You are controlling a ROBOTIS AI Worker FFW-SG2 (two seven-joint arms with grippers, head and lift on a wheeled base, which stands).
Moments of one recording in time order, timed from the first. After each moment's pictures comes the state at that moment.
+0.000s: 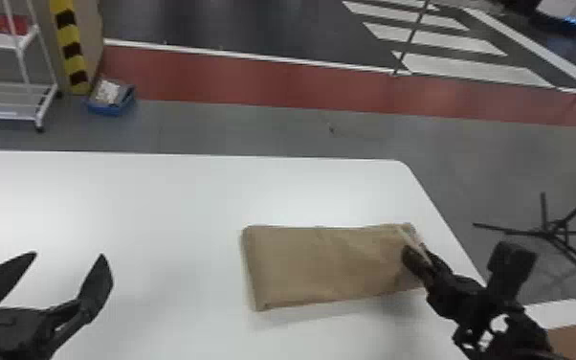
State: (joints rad) left arm 0.51 0.00 0.01 -2.05 0.10 0.14 -0.20; right arm 0.31 -0.04 -0.52 -1.94 -0.20 0.55 0.37
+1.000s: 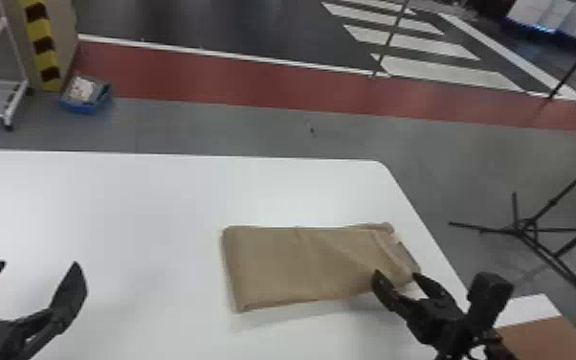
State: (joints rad) left arm 0.51 0.00 0.01 -2.03 0.10 0.14 -0.20; right arm 0.39 0.00 -0.53 -1.87 -0.18 0.35 0.47
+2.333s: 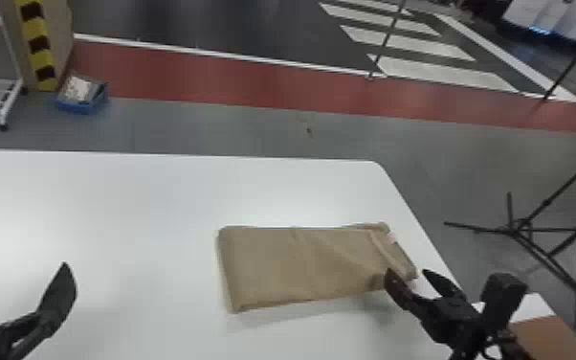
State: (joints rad) left arm 0.53 0.00 0.01 -2.04 0.10 0.11 -0.20; right arm 0.35 -0.02 -0.62 -1.81 -0.13 0.30 0.57
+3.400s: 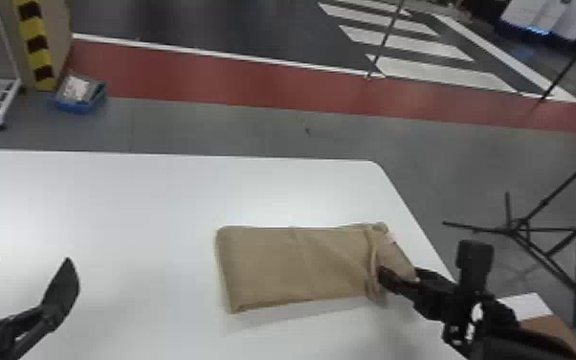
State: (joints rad) left arm 0.51 0.00 0.00 -2.04 0.10 0.11 -0.20; right arm 0.18 -0.10 -0.58 -1.77 0.06 0.64 0.56
